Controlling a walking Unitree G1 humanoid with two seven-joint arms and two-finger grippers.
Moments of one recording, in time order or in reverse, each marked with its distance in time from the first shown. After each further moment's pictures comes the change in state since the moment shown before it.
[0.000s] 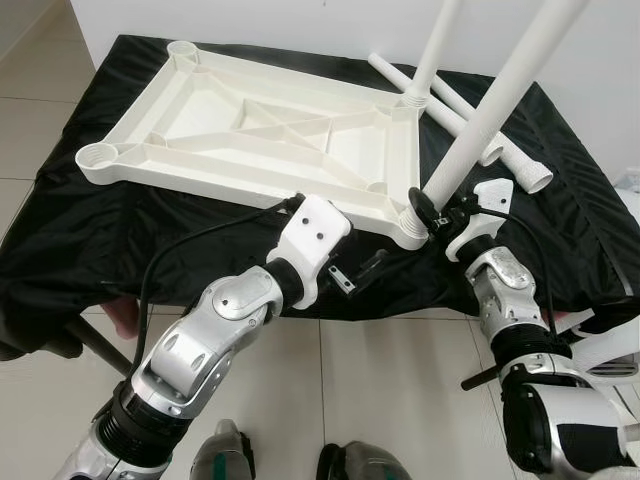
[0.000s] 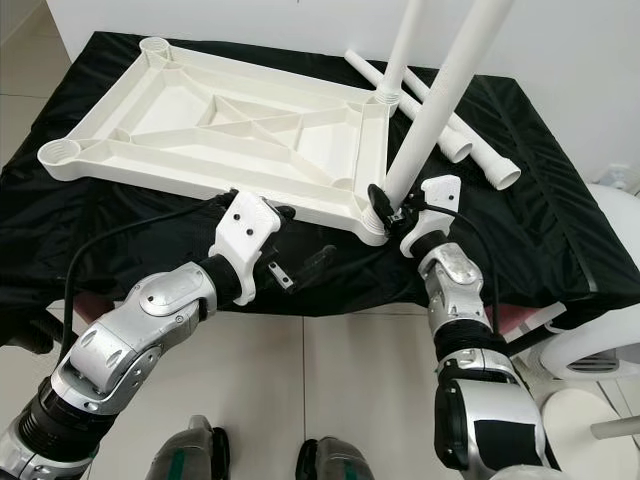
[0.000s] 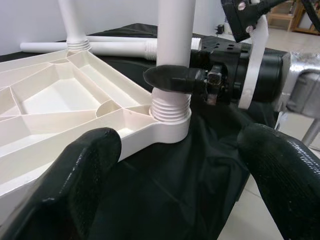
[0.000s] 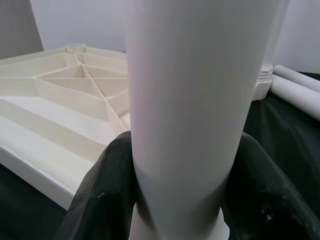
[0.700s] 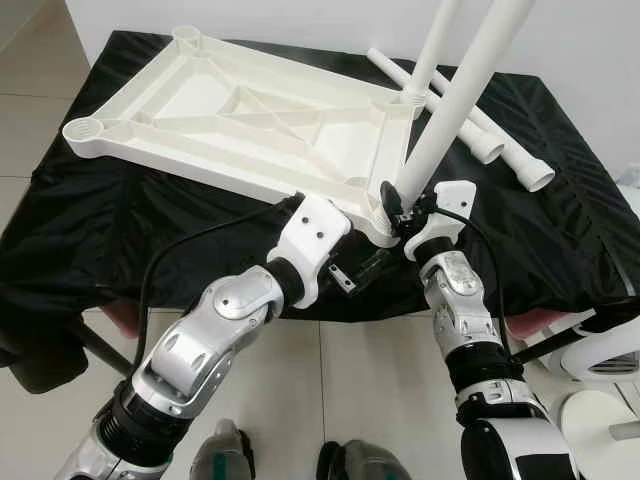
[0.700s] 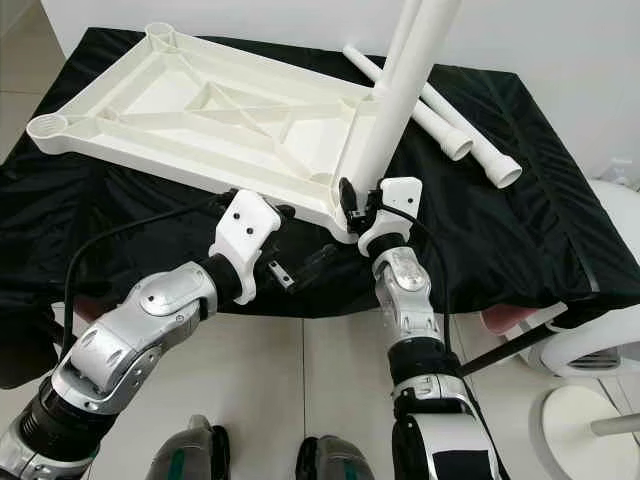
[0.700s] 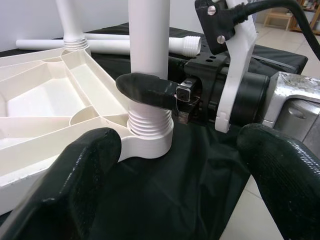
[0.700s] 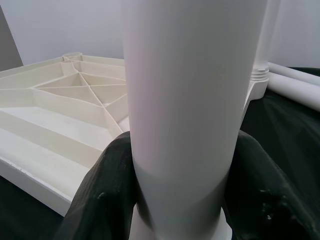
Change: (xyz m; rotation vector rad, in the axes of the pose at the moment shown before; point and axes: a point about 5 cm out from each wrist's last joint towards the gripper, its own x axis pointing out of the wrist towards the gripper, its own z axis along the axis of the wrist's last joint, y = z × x) left arm 0.000 0.000 0.000 -0.002 -0.003 -0.002; right arm 0.007 0.044 0.006 0.054 -0.033 -0.147
